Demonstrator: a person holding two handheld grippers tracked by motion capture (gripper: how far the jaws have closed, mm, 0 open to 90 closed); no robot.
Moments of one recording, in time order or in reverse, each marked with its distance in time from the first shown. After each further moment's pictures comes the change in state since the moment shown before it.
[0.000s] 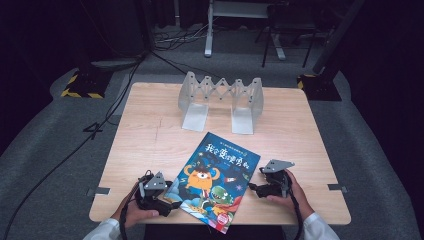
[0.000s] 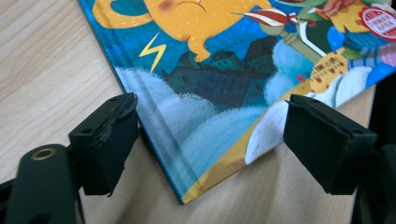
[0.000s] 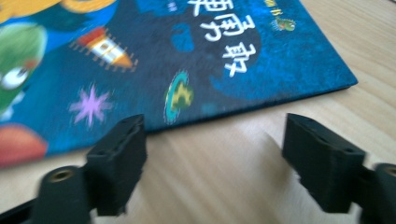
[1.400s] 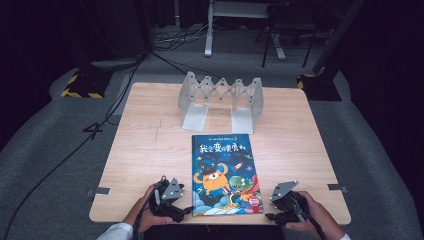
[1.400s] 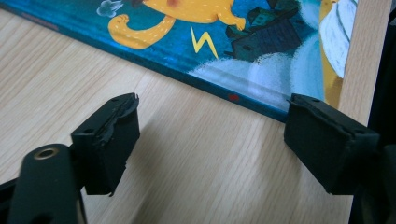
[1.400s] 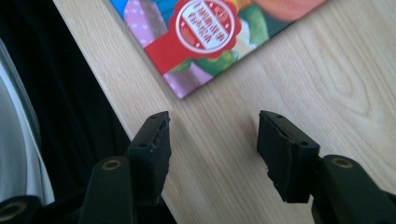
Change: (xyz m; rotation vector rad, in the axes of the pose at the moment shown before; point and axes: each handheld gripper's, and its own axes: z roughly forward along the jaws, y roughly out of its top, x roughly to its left) left arm -0.029 0.017 0.026 0.017 0.057 0.104; right arm 0.039 -0.024 -0.062 0.366 0.122 -0.174
